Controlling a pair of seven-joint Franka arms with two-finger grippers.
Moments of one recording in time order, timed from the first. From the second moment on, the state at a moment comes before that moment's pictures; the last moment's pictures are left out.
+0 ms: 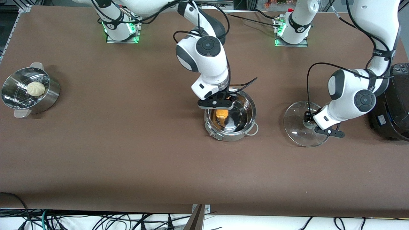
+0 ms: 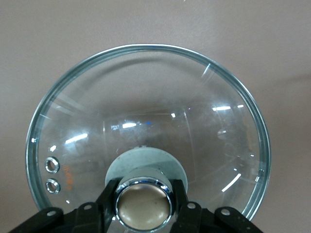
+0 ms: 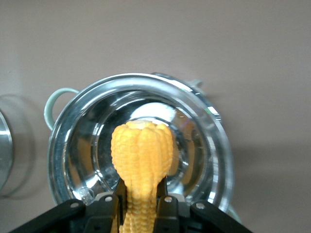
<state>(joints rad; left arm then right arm) 0.01 0.41 0.00 -2.01 -0.01 2.32 0.18 0.81 0.83 0.03 -1.05 -0.01 2.12 0.94</state>
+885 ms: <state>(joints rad) 0.01 0.48 0.03 -2.01 -0.01 2.47 0.21 0.82 0.91 0.03 -1.04 -0.01 2.26 0.94</state>
